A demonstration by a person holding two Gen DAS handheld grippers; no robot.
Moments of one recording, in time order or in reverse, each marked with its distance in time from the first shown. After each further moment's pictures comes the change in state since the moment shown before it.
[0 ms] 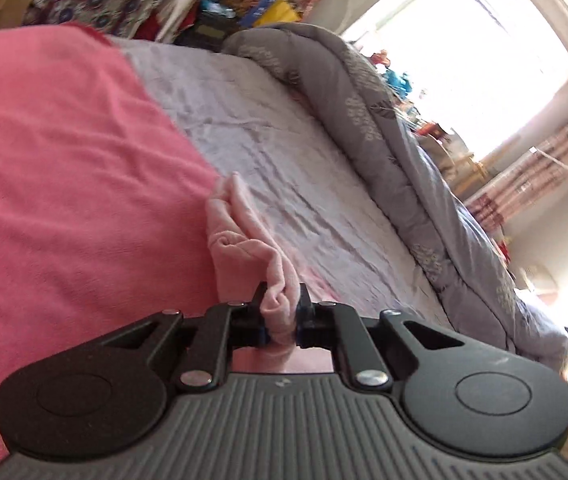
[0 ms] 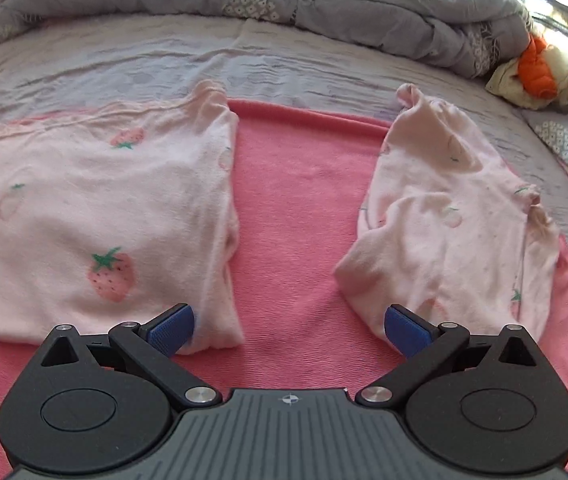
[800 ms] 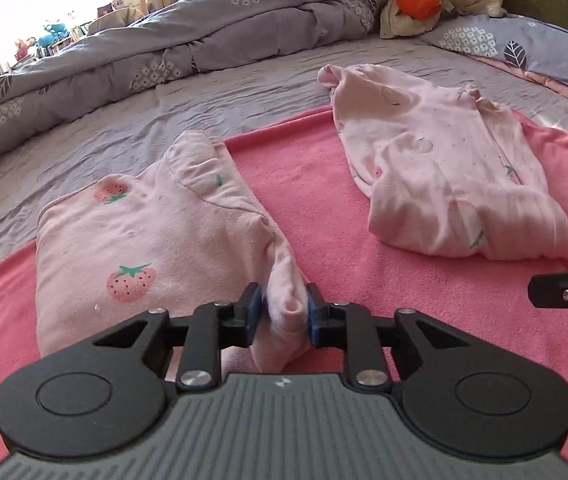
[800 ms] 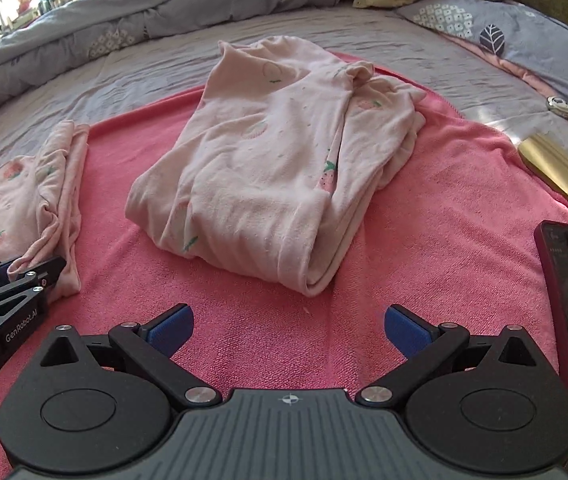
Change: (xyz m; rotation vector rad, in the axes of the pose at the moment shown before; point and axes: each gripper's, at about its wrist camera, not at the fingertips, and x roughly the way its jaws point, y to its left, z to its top) left arm 0.026 -0.183 -0.238 1.196 0.368 -0.187; right arm -0.032 -0.141 -0.072 0.389 0.053 -0.026
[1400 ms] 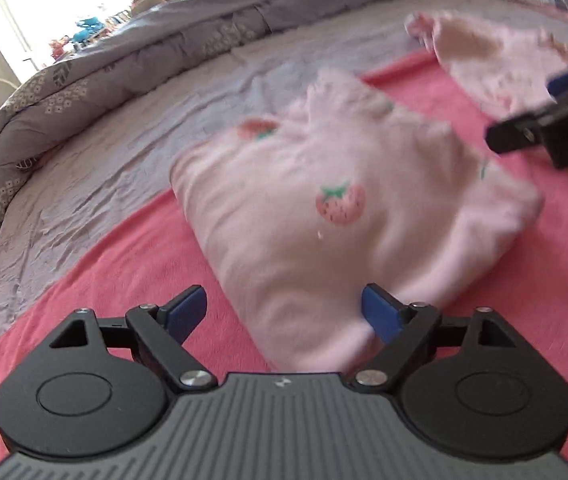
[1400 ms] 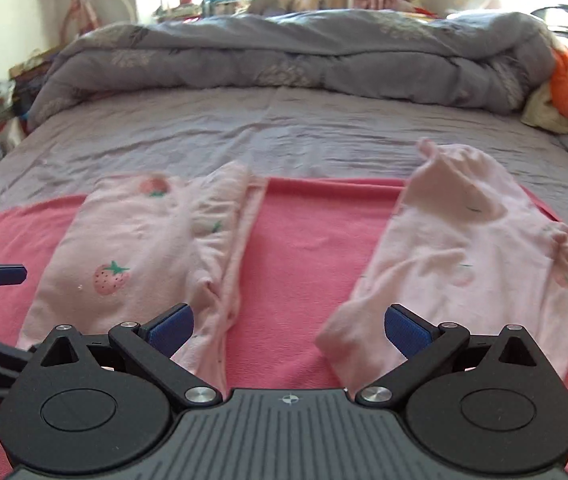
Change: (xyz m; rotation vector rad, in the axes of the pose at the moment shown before) left arm -0.003 0.081 -0.033 0.099 0.130 0.199; right arm 0.032 0.125 0.039 -0.422 -0.158 0.261
